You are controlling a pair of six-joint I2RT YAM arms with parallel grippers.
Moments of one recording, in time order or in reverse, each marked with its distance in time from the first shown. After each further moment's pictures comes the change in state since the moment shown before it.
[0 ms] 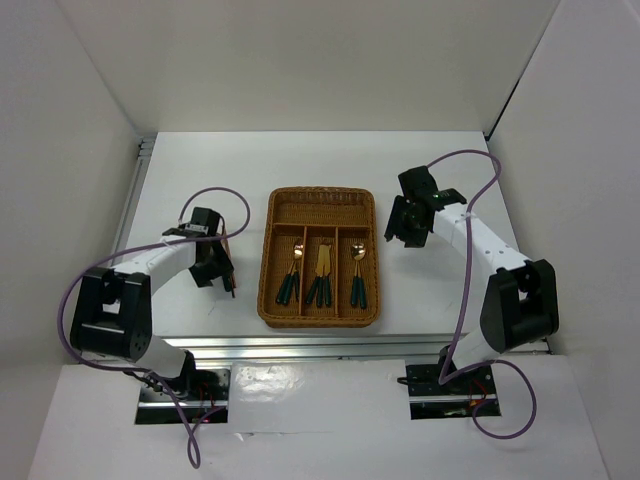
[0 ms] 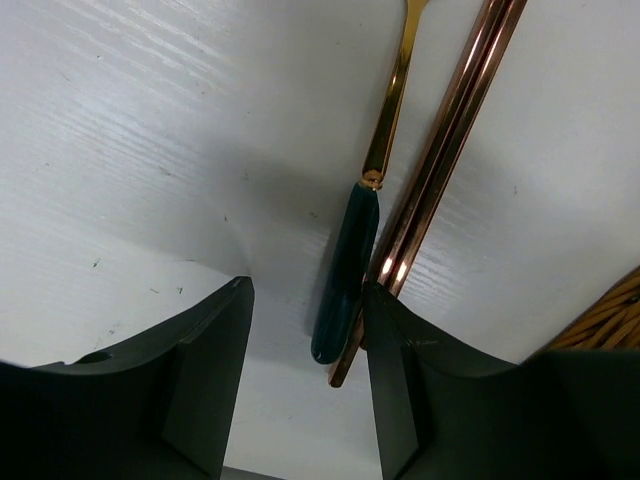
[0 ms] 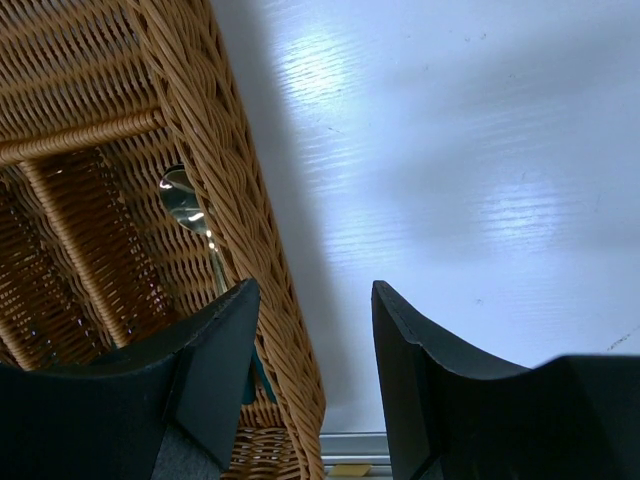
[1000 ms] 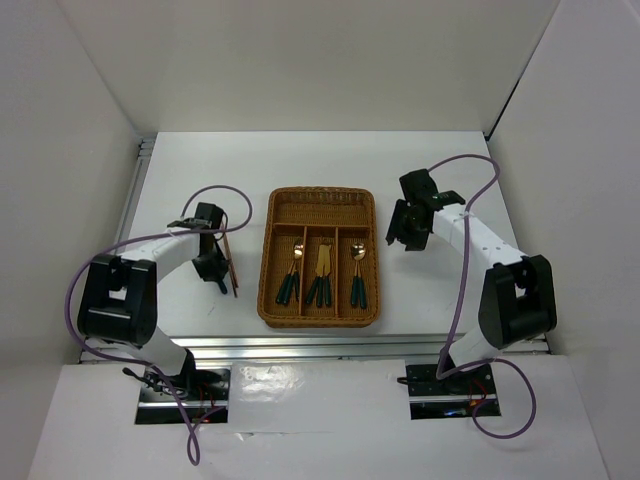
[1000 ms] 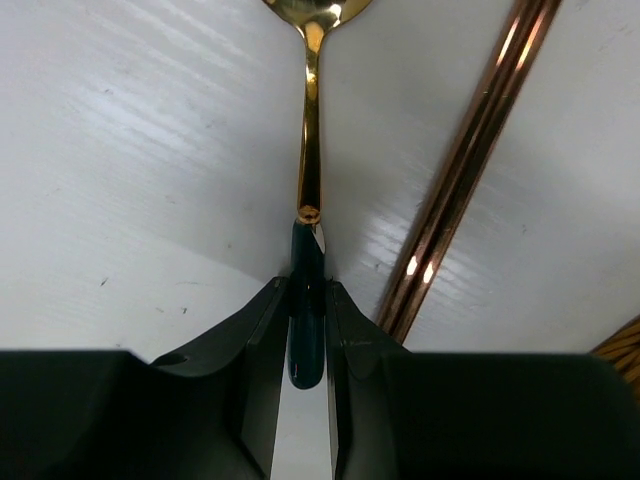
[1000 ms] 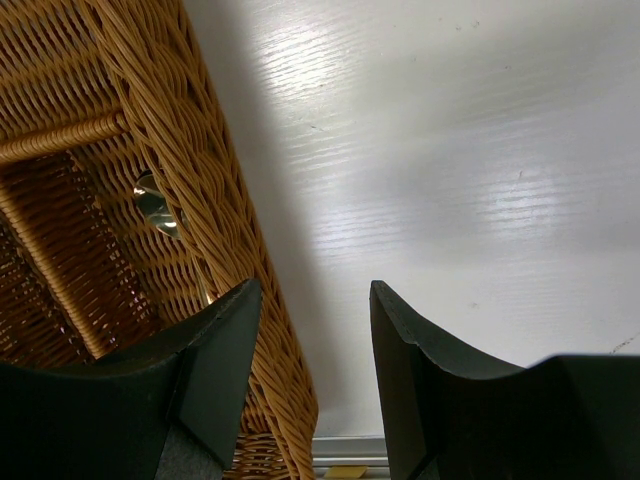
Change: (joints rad) left arm 0.000 0.093 0.069 -0.021 -0.030 0.000; right arm -0.019 0.023 -0.029 0.019 -0.015 -0.005
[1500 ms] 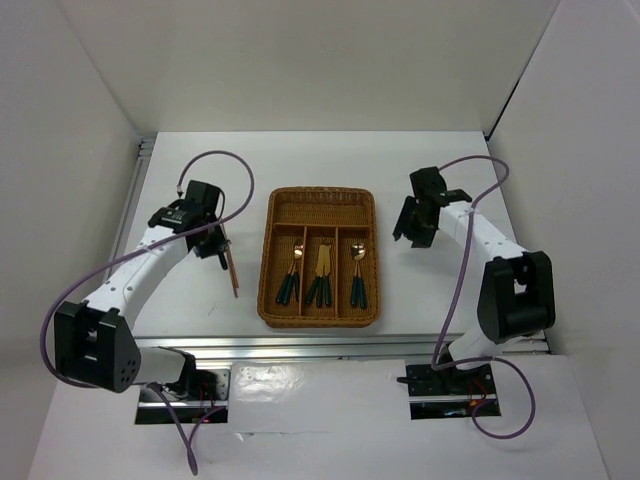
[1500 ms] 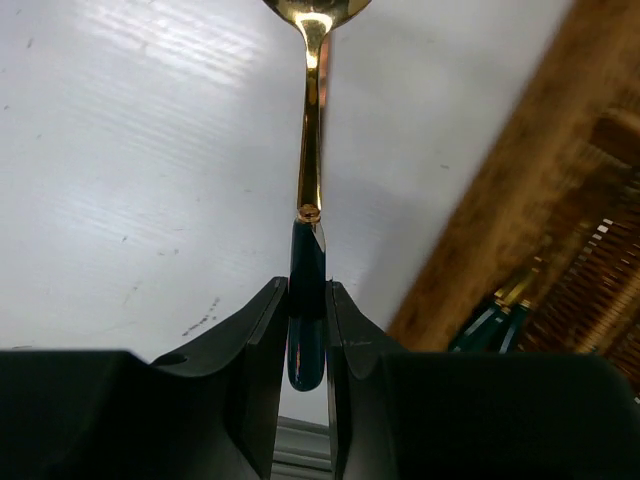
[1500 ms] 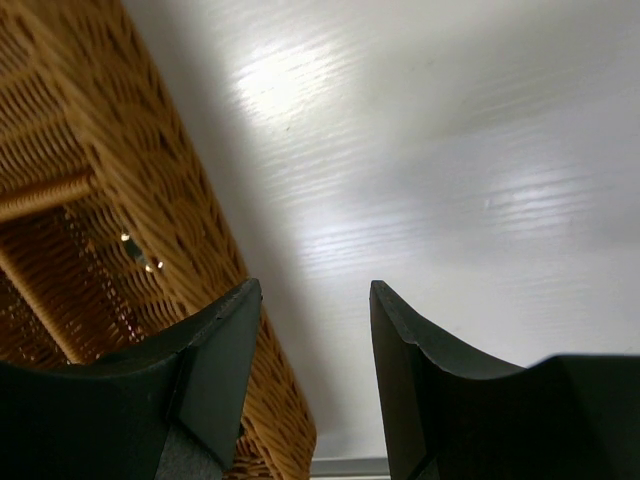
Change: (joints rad) left arm -0.062 -0.241 0.155 -0.200 -0.026 0.050; right arm -0.055 0.027 0.000 0.029 -0.012 0.001
